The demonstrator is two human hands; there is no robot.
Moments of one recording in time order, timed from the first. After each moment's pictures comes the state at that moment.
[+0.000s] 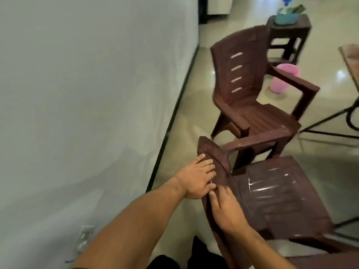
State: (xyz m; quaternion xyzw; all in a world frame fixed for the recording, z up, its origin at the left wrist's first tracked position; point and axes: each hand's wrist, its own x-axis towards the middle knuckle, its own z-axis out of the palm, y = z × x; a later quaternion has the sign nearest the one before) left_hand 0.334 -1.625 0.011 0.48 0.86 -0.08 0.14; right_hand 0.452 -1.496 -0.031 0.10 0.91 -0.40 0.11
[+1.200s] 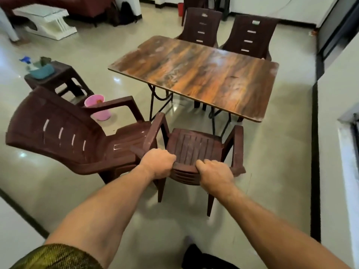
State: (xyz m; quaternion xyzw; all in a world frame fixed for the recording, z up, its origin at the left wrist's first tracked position) left_hand 0.203 -1.444 0.049 0.82 0.55 -0.15 0.06; right_hand 0.422 -1.477 0.044 0.51 0.86 -0.01 -0.03
